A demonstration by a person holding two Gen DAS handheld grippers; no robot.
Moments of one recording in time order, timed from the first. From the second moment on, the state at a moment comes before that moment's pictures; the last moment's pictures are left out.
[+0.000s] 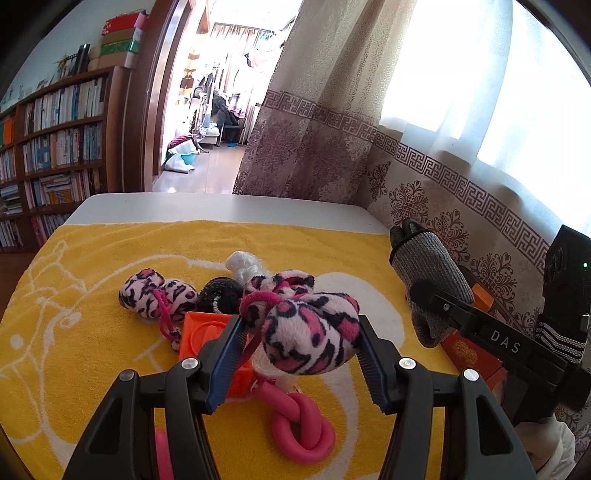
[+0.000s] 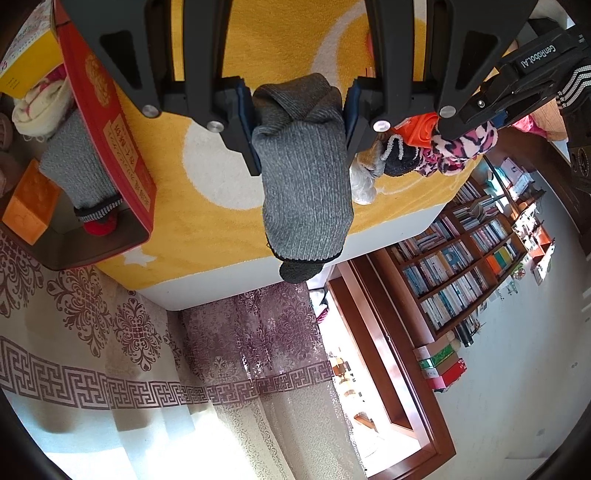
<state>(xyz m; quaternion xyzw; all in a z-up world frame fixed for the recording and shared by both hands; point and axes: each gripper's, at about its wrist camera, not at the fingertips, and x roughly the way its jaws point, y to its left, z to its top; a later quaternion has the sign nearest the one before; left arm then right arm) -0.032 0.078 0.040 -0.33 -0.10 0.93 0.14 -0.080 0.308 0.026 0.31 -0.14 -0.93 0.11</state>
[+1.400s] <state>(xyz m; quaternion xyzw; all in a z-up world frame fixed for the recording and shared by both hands) -0.094 0.325 0.083 -0.34 -0.08 0.86 0.37 -0.013 0.503 0.030 0.30 -0.20 -0.93 -0.09</state>
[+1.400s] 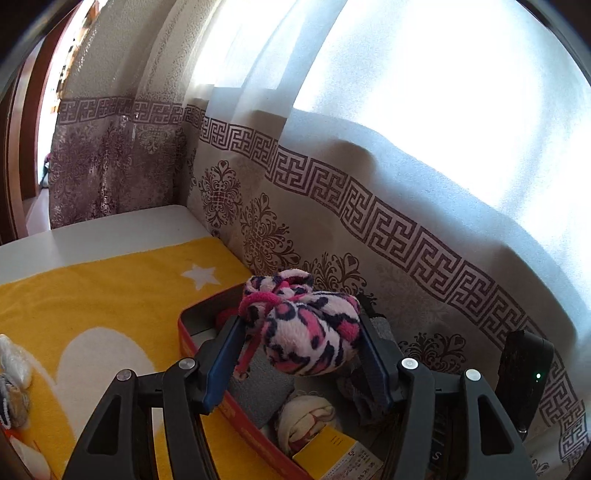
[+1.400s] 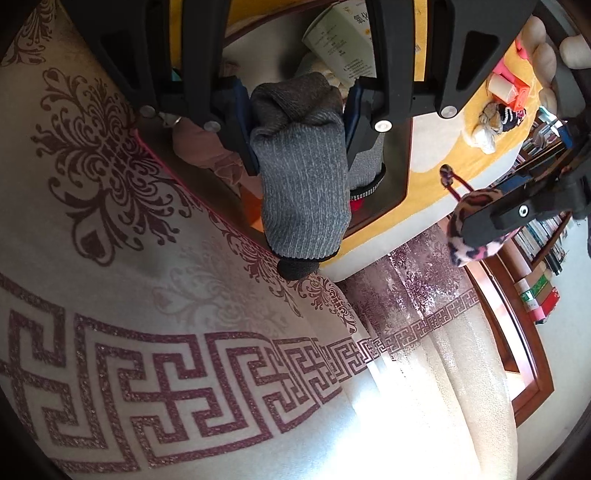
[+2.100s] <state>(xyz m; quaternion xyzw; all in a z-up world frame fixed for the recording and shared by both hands) -0.099 0.265 0.070 -0.36 -0.13 0.87 0.31 -0.011 0.498 0.036 0.28 -0.20 -0.94 -0.09</state>
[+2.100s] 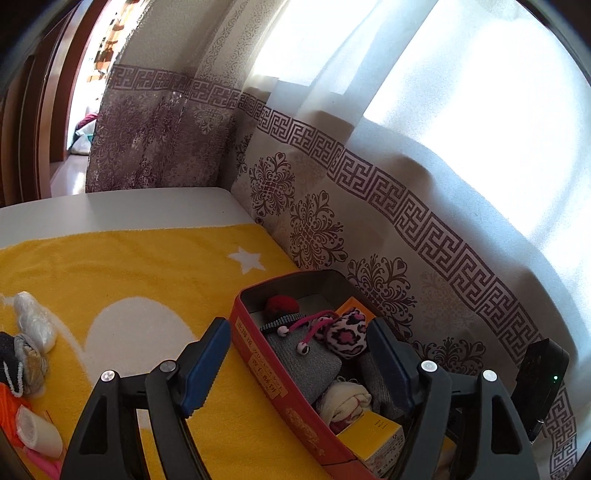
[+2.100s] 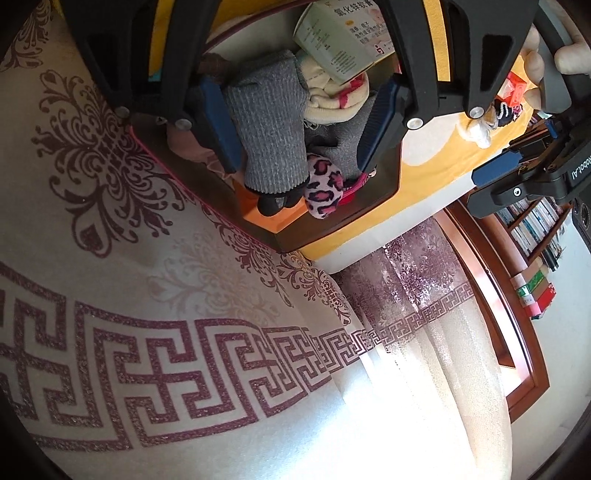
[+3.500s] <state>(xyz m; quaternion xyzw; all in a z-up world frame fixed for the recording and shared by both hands) -0.015 0.013 0.032 -0.38 -0.18 0.90 0.11 -0.027 0.337 0.019 0.35 -0.14 -0.92 0.08</state>
